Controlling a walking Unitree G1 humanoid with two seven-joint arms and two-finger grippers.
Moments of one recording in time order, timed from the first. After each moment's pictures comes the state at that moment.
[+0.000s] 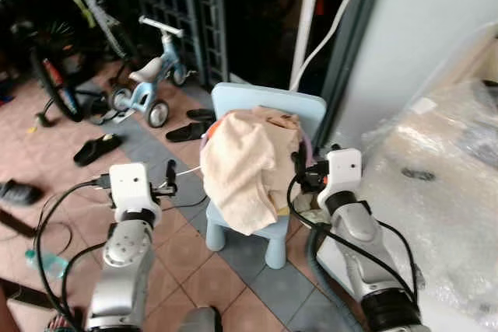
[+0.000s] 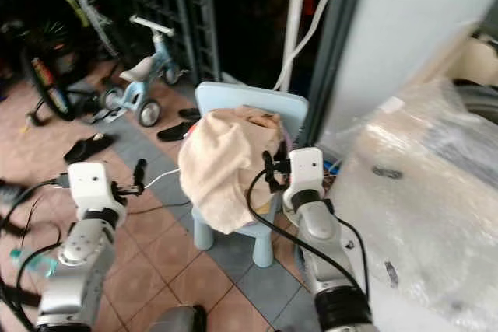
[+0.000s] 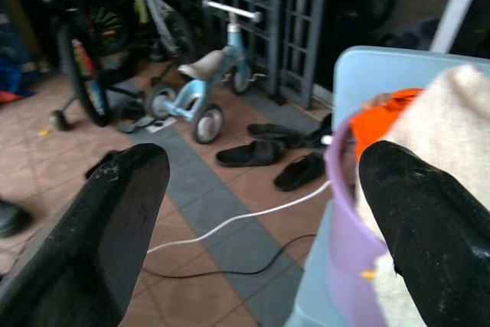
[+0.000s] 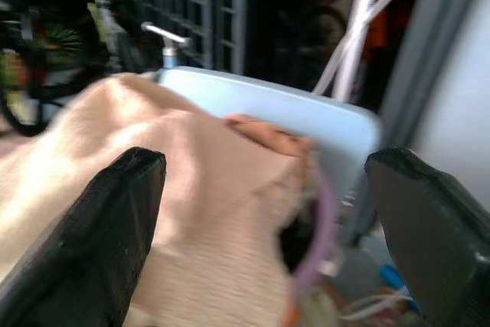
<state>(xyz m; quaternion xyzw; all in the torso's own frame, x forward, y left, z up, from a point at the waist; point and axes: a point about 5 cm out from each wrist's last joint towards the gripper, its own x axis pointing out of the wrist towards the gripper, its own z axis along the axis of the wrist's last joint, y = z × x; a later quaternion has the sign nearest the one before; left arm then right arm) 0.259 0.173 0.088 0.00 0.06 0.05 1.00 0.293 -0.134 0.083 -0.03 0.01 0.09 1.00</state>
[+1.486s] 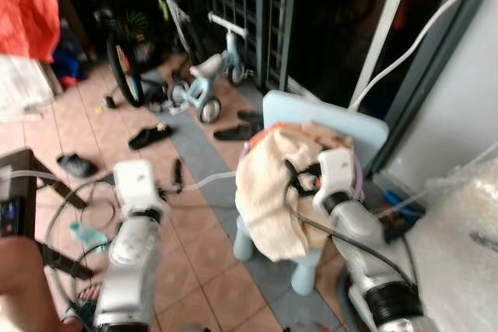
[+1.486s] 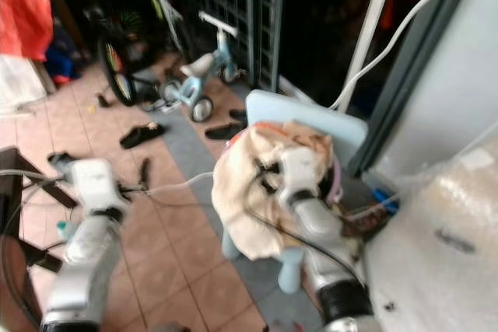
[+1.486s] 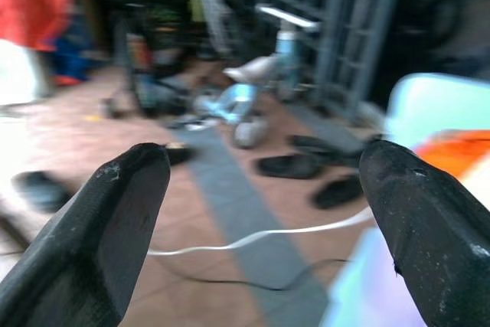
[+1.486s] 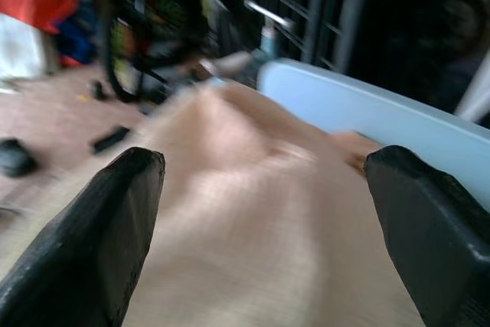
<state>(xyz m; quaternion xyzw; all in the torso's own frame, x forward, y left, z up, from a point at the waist) 0.261 0.155 0.088 -0.03 0.06 0.02 1.00 0.297 -0.141 0.070 -0.04 0.06 0.12 0.99</state>
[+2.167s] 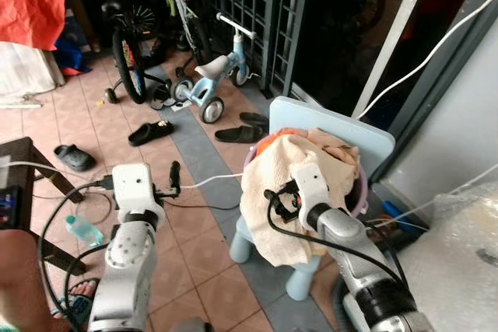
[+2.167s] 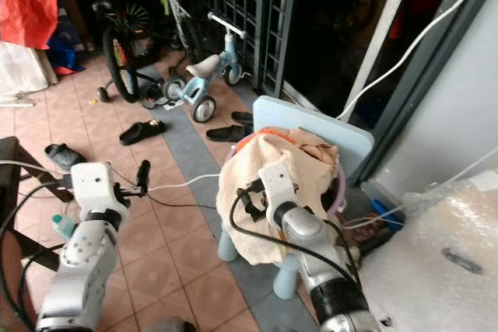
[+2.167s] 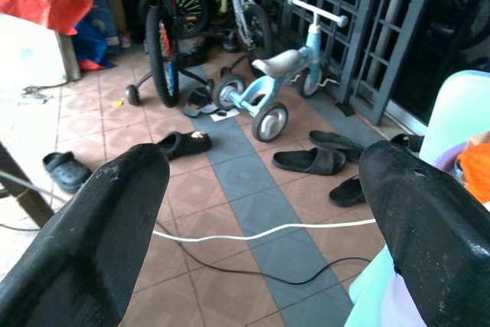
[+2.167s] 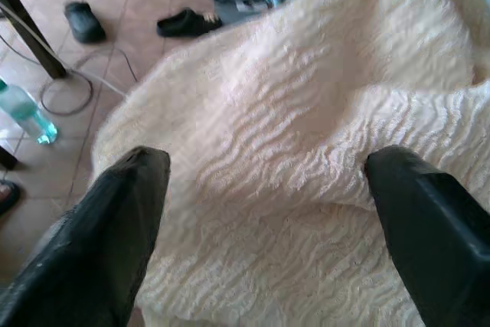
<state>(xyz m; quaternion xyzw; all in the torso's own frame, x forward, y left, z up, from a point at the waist) 0.252 0.170 0.090 -0.01 0.06 0.05 1.00 0.295 -0.115 0.045 -0.08 0.21 0.21 0.95</state>
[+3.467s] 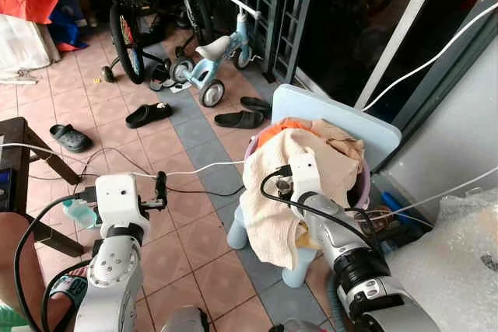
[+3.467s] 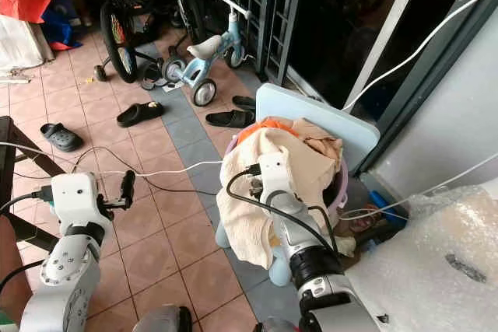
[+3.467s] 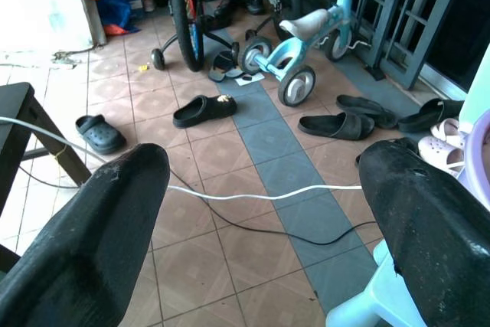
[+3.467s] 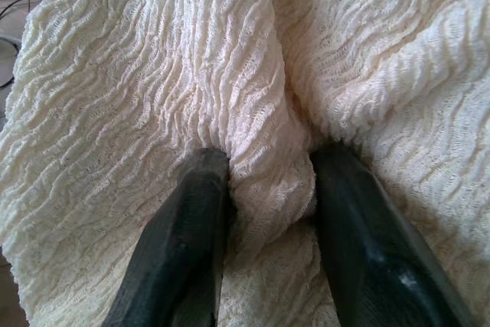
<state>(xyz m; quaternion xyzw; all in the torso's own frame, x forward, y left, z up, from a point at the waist) 0.231 0.181 0.094 0.01 0.08 0.07 0.99 0.317 -0.104 0.041 -0.05 0.27 0.10 0.96</state>
